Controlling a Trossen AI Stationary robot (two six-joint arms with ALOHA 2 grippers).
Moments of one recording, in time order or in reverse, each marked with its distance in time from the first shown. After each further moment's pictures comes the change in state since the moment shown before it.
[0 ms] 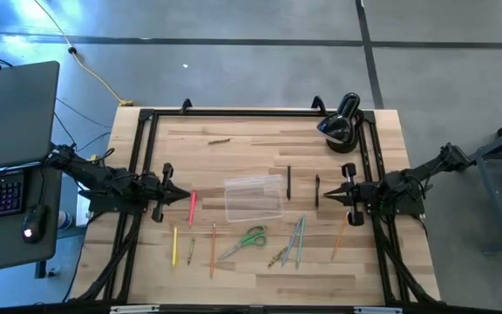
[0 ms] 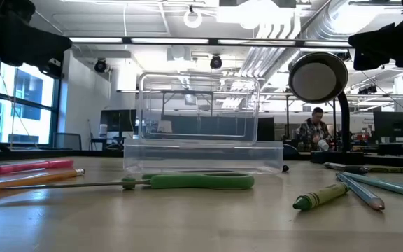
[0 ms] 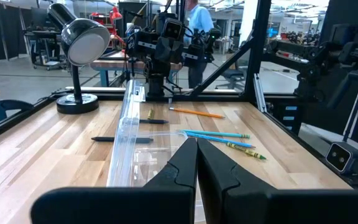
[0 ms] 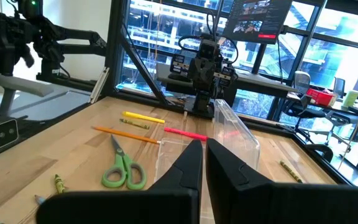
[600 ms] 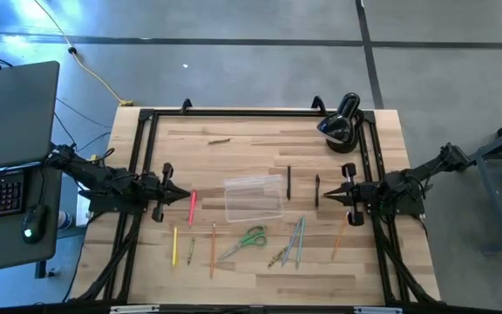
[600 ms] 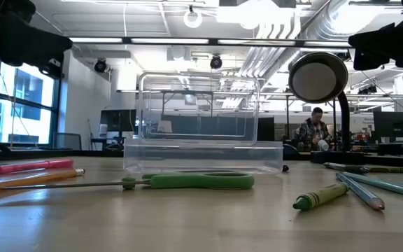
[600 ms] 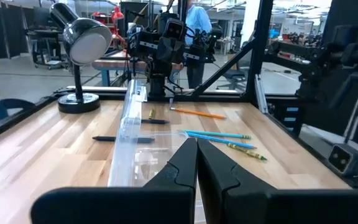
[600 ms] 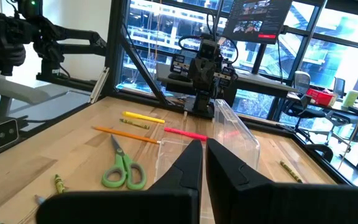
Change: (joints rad) left arm 0.000 0.000 0.000 0.000 0.003 -0.014; right arm 0.000 0.000 0.000 0.000 0.000 0.000
